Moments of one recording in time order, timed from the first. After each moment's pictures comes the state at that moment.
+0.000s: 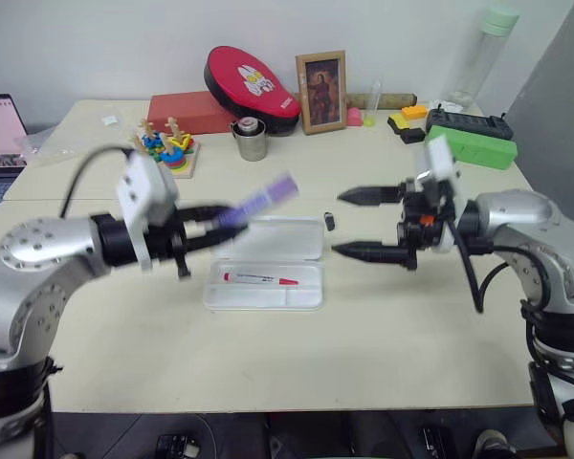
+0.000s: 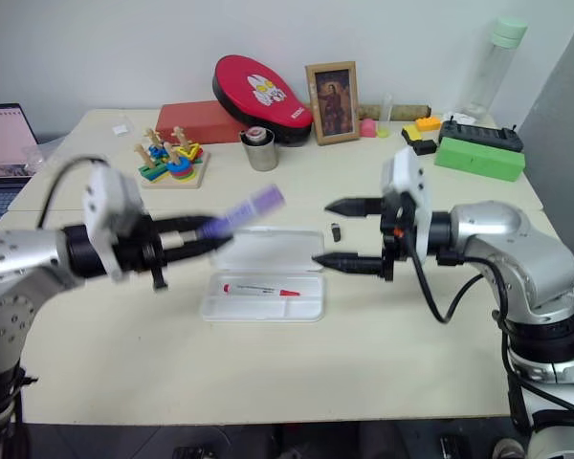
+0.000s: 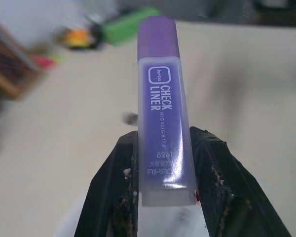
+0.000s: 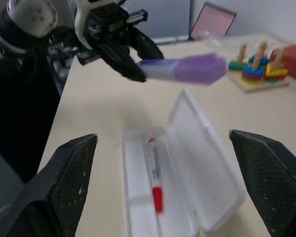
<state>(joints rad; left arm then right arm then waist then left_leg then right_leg) -0.30 0.95 0.21 -0.46 -0.70 0.69 -0.99 -0.66 -0.66 0.05 -0.38 0.64 0.82 1.04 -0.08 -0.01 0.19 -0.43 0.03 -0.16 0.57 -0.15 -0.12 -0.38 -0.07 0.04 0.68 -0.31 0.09</state>
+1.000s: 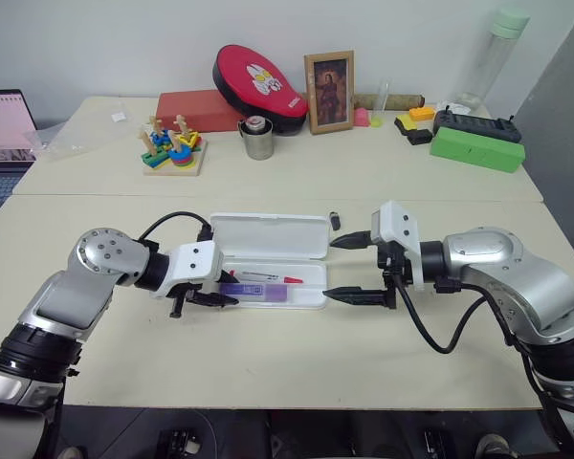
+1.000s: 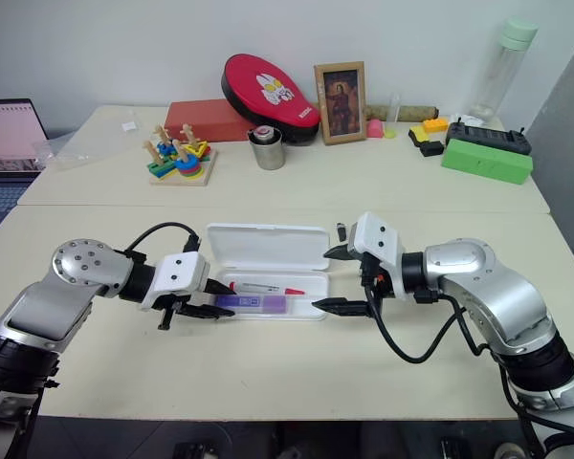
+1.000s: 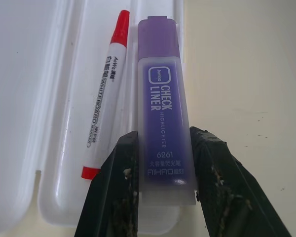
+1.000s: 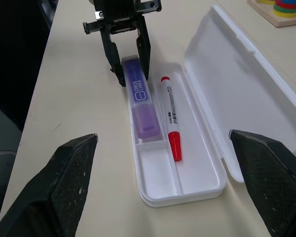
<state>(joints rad) -0.47 0.97 -0.22 0.02 -0.16 0.14 -1.37 -0.56 -0.70 0.21 -0.46 0.49 0.78 0.95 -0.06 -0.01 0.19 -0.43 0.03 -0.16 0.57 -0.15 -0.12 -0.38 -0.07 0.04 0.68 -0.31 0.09</state>
